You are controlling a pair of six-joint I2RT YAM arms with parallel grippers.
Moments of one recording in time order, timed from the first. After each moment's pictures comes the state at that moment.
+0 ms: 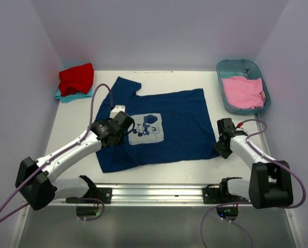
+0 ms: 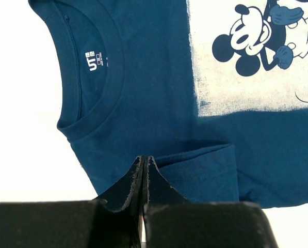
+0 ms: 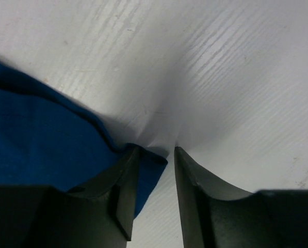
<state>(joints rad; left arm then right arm) -0.70 1.23 0.95 -0.86 -0.49 -0.60 0.08 1.25 0.59 -0.66 0.34 0.93</state>
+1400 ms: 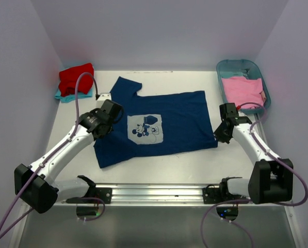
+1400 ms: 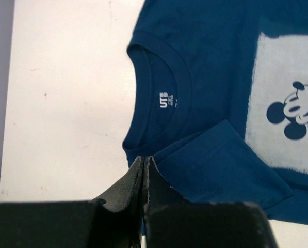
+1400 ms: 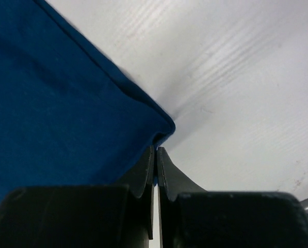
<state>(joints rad) -0.56 1.20 1.05 -0.91 -0.63 -0.51 0.08 1.24 0.82 -0.79 0.25 0.79</state>
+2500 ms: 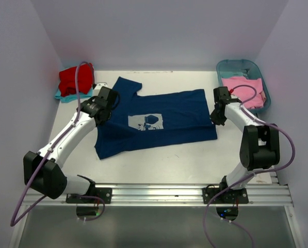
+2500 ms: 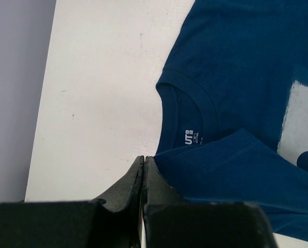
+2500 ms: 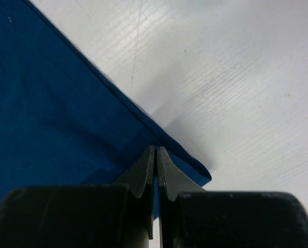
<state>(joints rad) -0.40 1.35 1.18 -0.86 -0.66 -0.38 0.08 1.65 1.11 -0.63 0.32 0.72</state>
